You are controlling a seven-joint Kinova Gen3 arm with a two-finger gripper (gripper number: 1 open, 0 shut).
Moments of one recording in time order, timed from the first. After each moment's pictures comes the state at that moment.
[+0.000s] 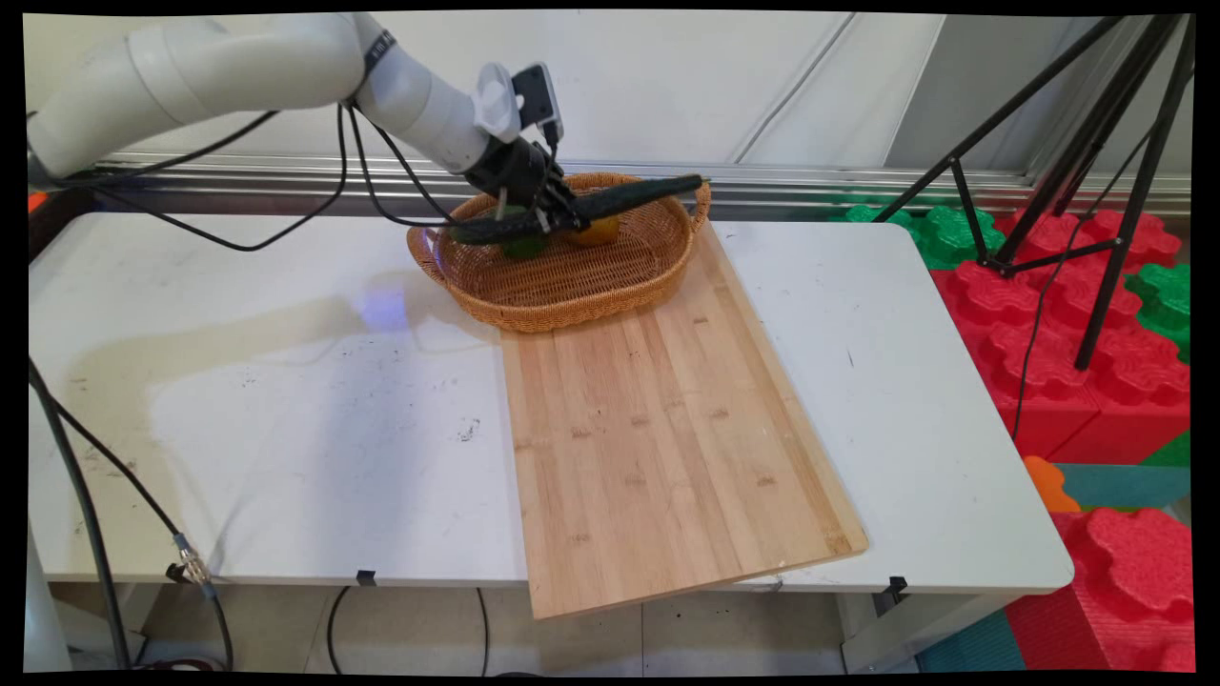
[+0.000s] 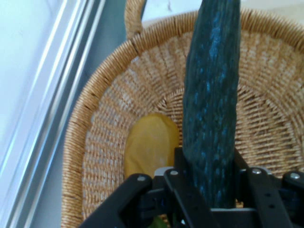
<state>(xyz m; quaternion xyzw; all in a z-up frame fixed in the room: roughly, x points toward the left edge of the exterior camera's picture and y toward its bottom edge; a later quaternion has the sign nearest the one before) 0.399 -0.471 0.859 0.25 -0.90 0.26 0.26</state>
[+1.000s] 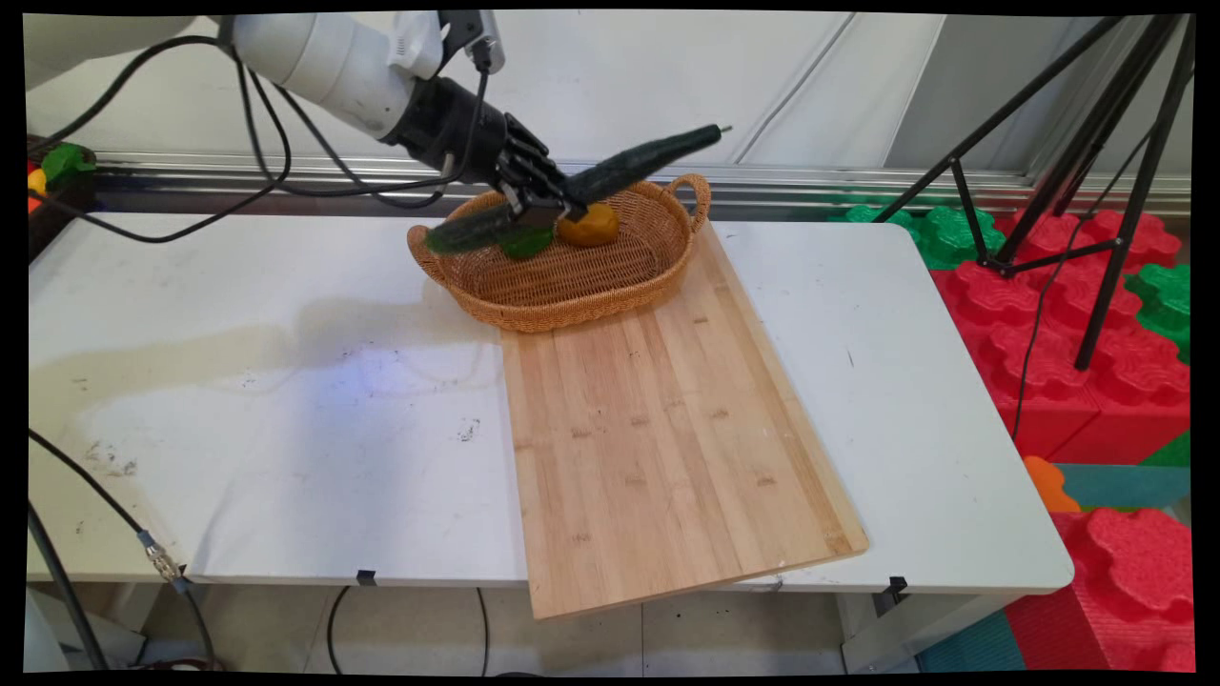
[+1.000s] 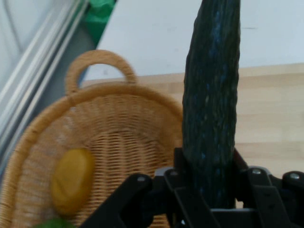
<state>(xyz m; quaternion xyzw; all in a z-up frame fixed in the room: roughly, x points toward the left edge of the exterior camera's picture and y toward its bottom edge) 0.398 -0.376 0.942 0.26 -0.88 0.21 0.35</state>
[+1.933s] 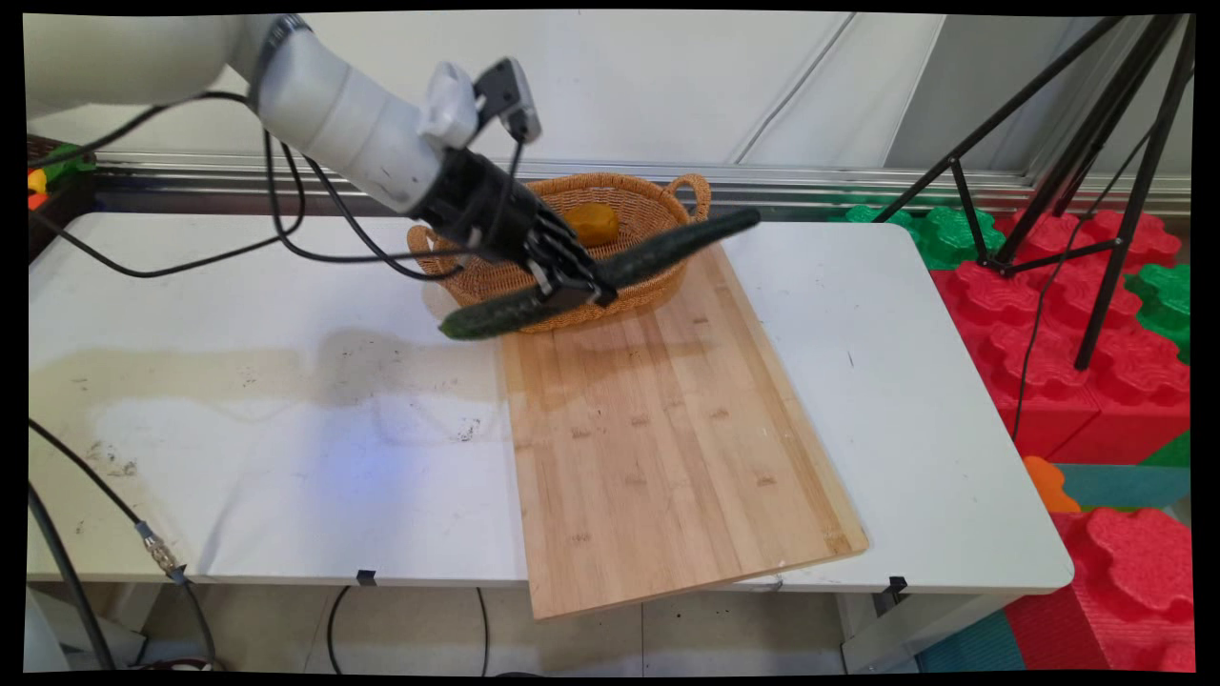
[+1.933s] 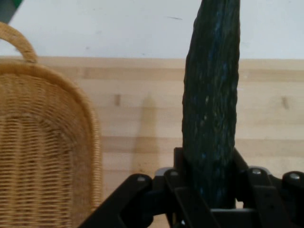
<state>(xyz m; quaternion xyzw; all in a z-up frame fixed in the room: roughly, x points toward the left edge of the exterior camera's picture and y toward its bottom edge) 0.344 -0.337 0.916 0.29 -0.88 0.13 0.36</state>
